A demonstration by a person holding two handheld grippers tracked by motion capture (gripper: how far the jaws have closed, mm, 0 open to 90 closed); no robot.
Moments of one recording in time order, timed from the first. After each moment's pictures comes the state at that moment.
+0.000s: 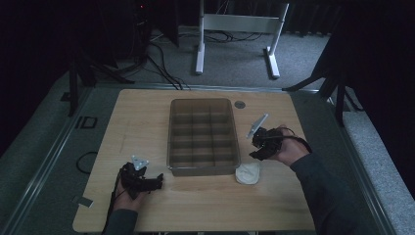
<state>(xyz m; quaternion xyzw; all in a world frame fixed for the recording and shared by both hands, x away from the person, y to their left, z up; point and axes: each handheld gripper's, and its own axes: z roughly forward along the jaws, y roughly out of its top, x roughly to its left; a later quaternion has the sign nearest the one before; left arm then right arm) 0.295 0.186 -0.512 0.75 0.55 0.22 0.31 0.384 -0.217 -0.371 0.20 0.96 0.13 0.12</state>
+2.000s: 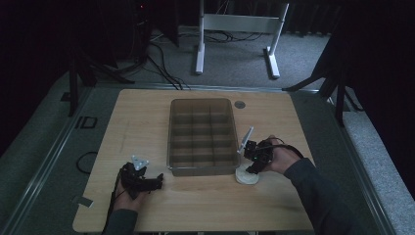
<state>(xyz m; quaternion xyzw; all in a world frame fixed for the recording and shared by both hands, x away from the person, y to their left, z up) 0.295 0.186 -0.512 0.75 0.55 0.22 0.31 0.374 -0.198 -0.409 0.16 0.98 0.07 0.06</state>
